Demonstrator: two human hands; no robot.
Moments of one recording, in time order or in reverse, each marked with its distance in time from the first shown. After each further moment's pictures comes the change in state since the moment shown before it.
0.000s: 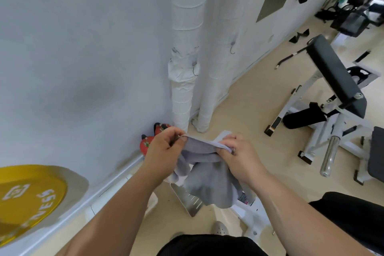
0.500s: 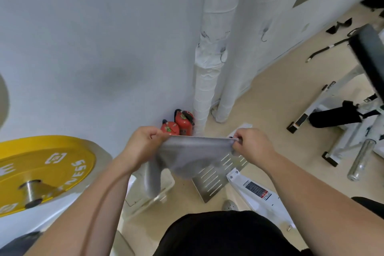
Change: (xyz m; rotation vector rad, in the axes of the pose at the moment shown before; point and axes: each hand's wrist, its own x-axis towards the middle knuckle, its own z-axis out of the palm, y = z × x) left_hand -0.006 -0.070 -0.092 0.251 0.048 -0.208; right_hand 0.040 0.016 0.036 -0.602 -0.187 -0.005
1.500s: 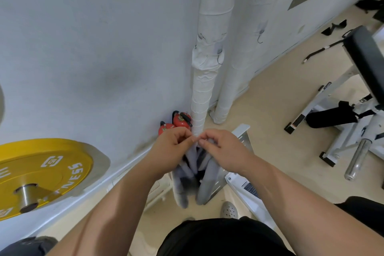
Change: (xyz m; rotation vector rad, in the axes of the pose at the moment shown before) left_hand -0.034 0.061 0.038 -0.197 -0.150 0.160; right_hand -0.035 -0.074 -0.018 0.585 -0.084 -0.325
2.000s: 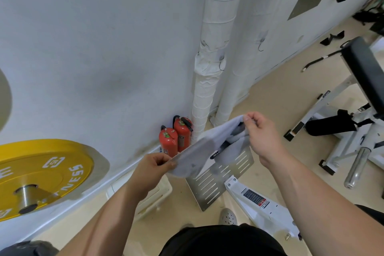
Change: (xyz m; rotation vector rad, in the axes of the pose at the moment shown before) left_hand -0.026 -0.075 -0.022 -0.071 0.049 -0.290; right_hand 0.002 0.028 -0.050 0.278 0.542 0.289
